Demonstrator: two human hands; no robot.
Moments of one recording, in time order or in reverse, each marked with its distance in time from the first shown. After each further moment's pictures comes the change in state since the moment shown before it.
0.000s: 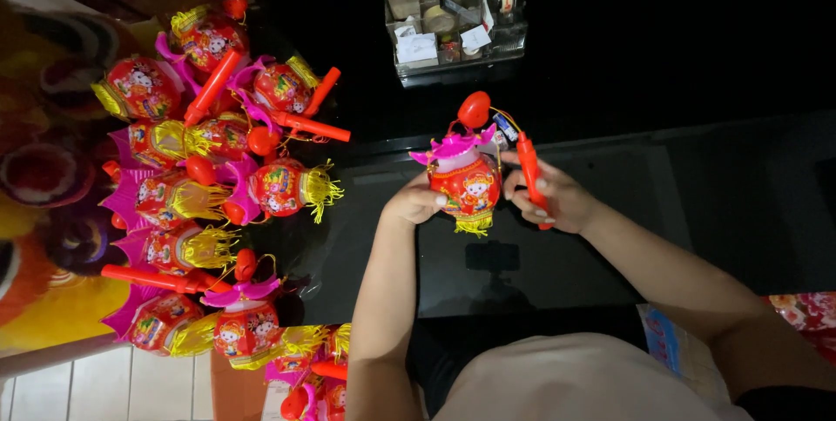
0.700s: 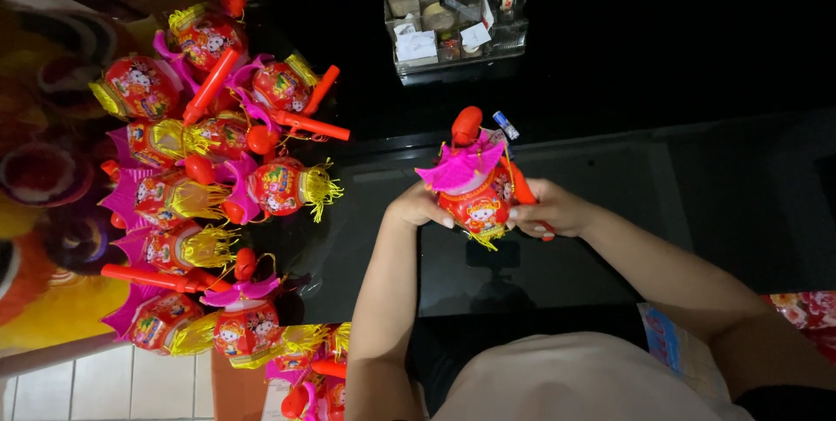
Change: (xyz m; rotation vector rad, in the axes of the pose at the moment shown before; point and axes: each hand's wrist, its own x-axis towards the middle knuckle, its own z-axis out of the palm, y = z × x) left_hand 0.001 0.016 0.049 0.181 0.036 -0.052; right_hand -0.004 0.004 0.010 -0.234 -0.097 0.132
